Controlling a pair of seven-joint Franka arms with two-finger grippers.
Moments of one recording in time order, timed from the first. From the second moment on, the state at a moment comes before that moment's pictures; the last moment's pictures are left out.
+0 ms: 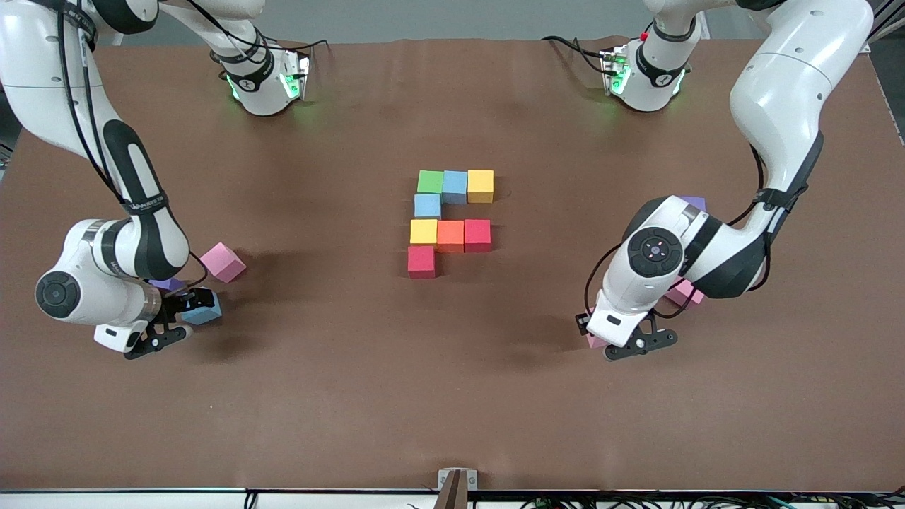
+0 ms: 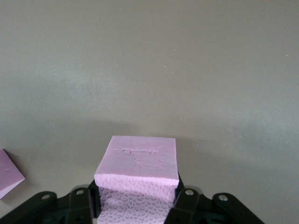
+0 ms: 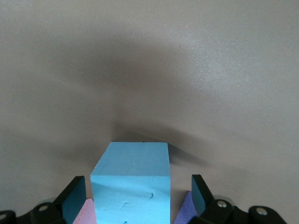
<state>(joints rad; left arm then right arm) 0.20 0.76 -0.74 -1.51 0.70 2.09 -0.96 -0.14 0.64 0.04 -1.70 -0.06 2.19 -0.47</state>
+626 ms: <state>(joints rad) 0.12 0.58 -0.48 -1.49 0.30 2.05 -0.59 -0.14 0.65 0.05 -1.72 -0.06 2.22 -0.47</state>
